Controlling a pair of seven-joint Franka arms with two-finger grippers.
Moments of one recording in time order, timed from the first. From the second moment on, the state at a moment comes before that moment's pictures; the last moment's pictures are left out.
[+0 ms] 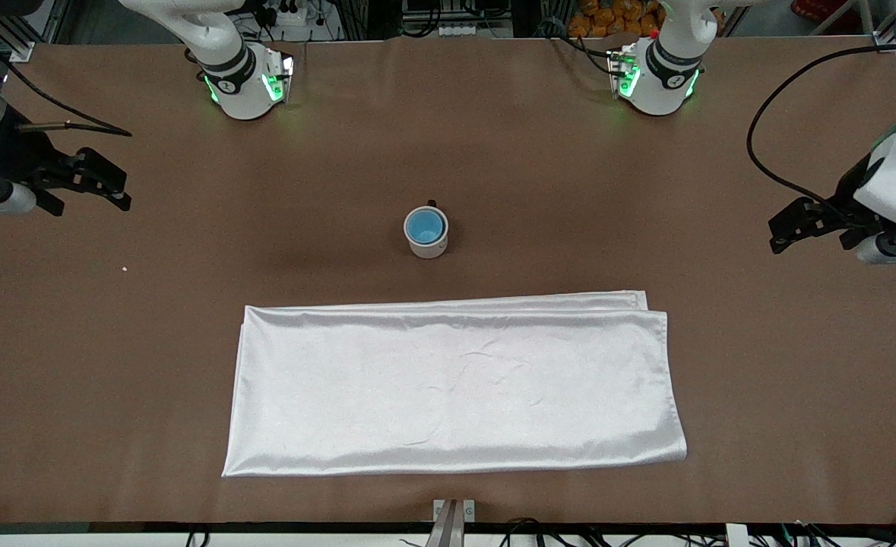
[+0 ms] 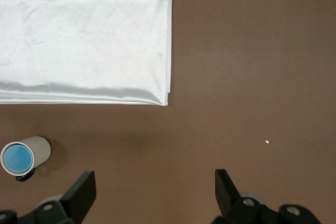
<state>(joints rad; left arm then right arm) 0.00 0.08 -0.10 -1.55 0.05 1.73 -0.15 0.01 -0.03 0.07 -1.60 0.04 1.63 0.03</state>
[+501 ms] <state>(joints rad) 0.01 0.04 -0.11 -1.60 0.04 1.72 -0.14 0.00 -0.03 0.07 -1.56 0.03 1.58 0.03</state>
